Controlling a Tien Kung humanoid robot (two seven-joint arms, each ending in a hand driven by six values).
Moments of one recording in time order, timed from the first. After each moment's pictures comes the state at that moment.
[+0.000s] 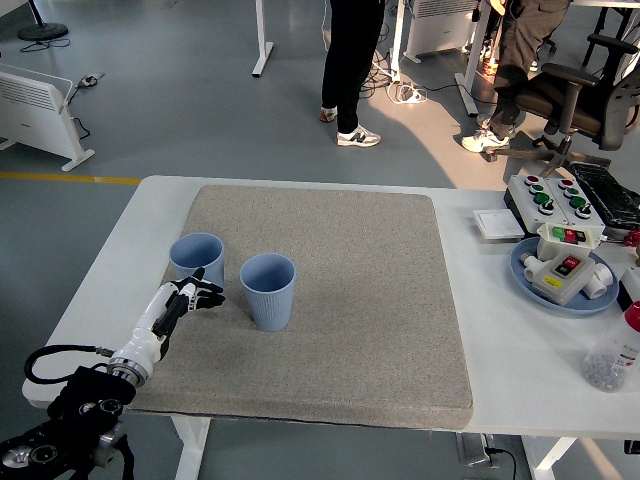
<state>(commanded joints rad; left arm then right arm) -0.50 0.28 -0.81 -0.89 0.79 0.14 -0.37 0.06 -0.09 1.05 0.18 -1.53 -0.09 -0.30</state>
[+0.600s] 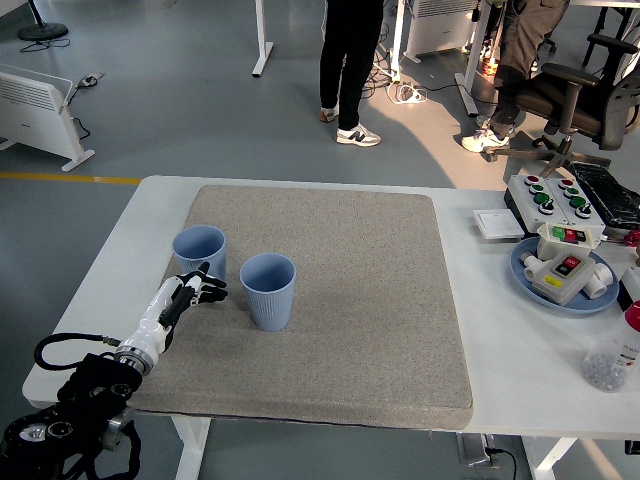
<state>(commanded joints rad) -0.60 0.26 -0.68 -0.75 0.68 0.14 -0.39 0.06 -0.09 1.02 0.18 -1.53 -0.09 -0.30</state>
